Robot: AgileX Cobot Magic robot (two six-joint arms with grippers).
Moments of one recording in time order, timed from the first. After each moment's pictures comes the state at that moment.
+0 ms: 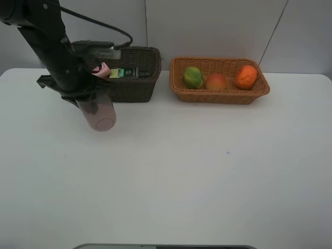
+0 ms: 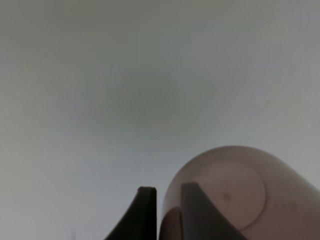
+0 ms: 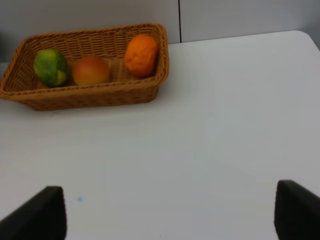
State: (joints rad) left arm -0.37 1.81 -1.19 -0.04 0.78 -0.12; right arm -0.01 -0.01 -0.52 -0.05 1.06 0.07
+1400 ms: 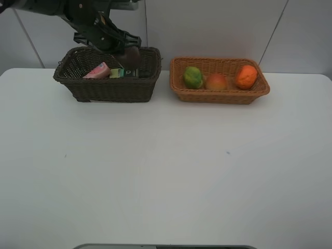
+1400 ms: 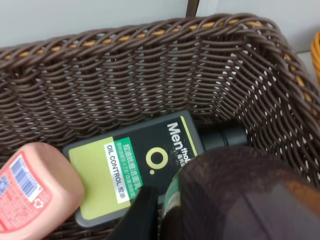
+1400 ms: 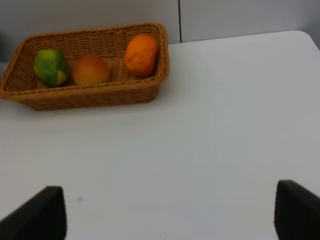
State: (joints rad) left arm -0.37 2.06 -1.50 0.19 0.28 -0.29; right arm -0.01 -0.01 -0.52 -0.05 1.06 0.07
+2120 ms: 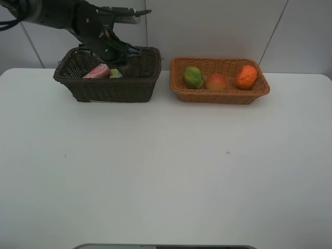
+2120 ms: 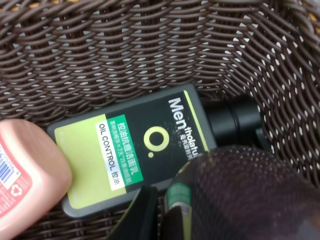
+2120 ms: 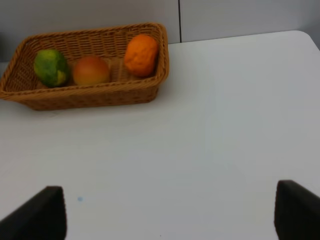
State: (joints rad) left arm -0.37 2.11 -1.49 0.18 0.26 -0.29; right arm -0.01 -0.01 -0.52 -0.05 1.06 0.07
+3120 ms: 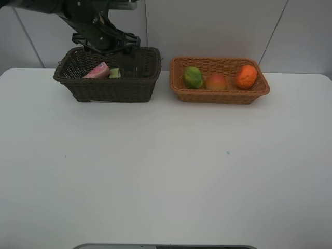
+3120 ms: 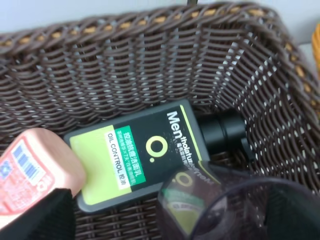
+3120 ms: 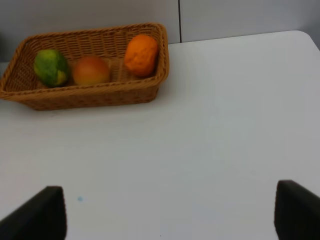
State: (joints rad) left arm -0.37 2.02 -1.49 0.18 0.32 -0.29; right arm -0.01 -0.01 -0.52 -0.05 1.06 0.07
